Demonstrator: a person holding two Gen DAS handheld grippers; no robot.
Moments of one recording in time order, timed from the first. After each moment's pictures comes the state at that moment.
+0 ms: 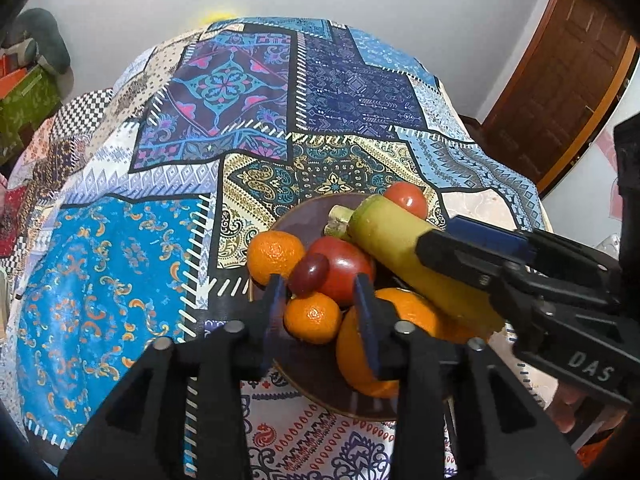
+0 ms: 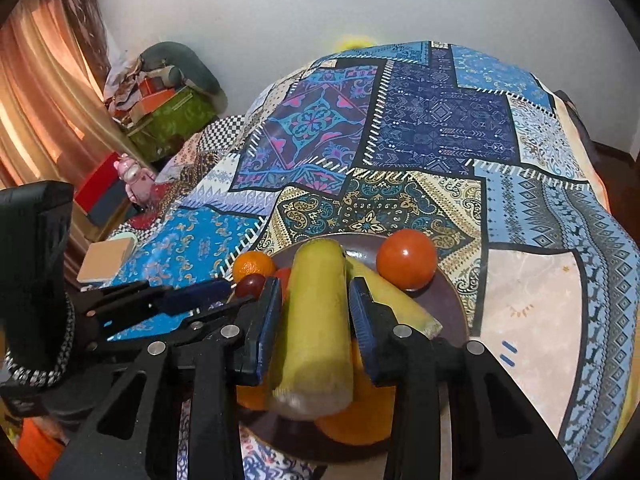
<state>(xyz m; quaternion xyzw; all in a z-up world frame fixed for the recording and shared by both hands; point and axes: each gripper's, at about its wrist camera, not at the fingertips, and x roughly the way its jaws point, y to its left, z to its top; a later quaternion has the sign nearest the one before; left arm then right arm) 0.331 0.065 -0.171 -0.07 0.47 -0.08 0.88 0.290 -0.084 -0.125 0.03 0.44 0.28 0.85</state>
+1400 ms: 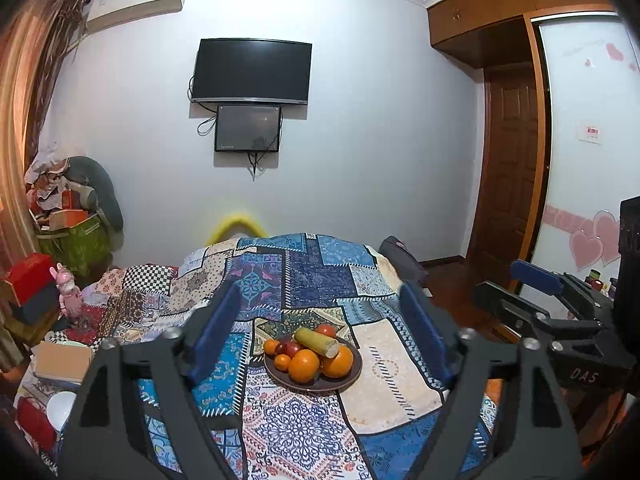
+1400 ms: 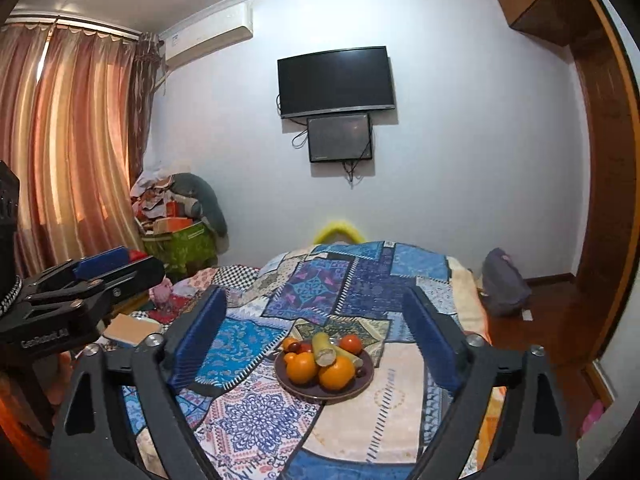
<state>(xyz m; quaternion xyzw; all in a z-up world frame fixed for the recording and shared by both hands) 0.030 0.011 0.065 -0.03 0.14 -0.04 0.99 0.055 -0.169 0.052 0.01 0.14 0.22 0.96</state>
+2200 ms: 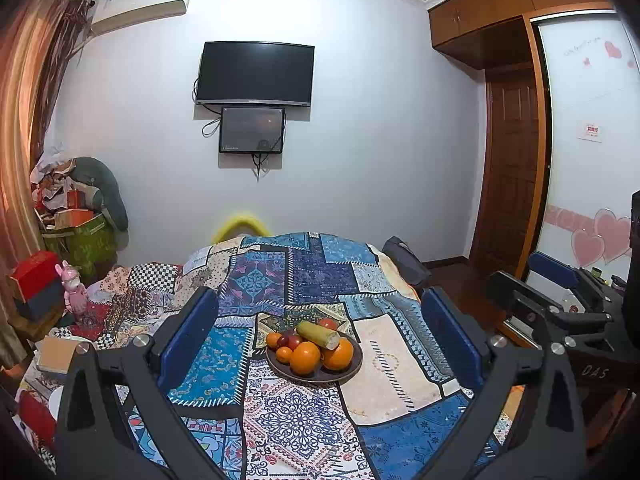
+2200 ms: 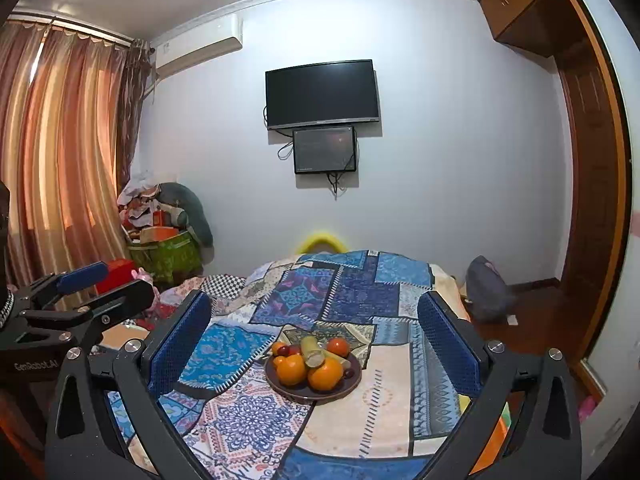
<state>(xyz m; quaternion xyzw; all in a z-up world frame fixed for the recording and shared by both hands) 0.011 0.009 0.056 -0.02 0.14 -0.04 0.99 0.025 -0.179 0.050 0.01 0.11 0.20 0.97</state>
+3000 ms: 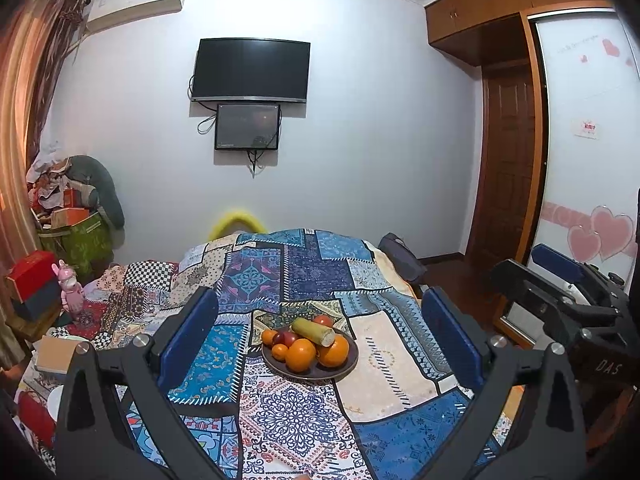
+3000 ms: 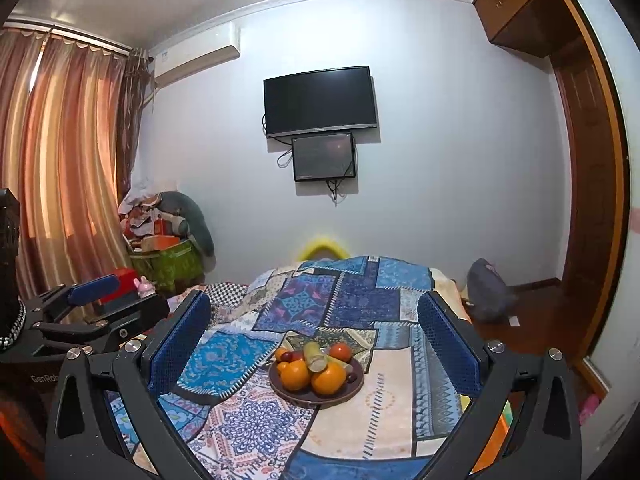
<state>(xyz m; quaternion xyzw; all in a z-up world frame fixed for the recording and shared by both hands) 0.011 0.004 0.053 -0.02 0.14 -0.04 0.99 0.018 -0.183 0.057 0.02 0.11 0.19 0.98</state>
